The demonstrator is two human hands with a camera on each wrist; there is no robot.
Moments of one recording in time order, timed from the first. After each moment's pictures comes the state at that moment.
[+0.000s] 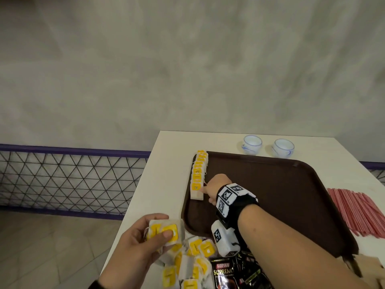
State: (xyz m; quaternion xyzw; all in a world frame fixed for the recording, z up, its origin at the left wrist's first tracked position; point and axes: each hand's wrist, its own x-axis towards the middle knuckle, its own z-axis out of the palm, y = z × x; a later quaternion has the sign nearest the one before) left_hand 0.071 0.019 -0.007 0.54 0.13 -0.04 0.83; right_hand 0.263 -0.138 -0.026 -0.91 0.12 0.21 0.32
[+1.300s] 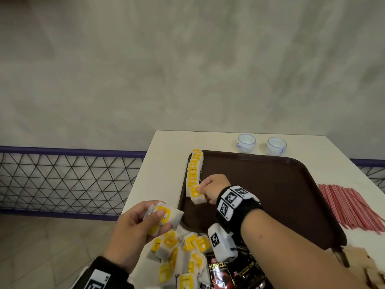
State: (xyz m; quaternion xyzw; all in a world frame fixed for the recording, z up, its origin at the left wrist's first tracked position) left_hand 0.084 0.018 0.005 0.59 0.16 0.02 0.79; right_hand 0.233 -0.154 -0.013 -0.86 0.08 0.19 0.47
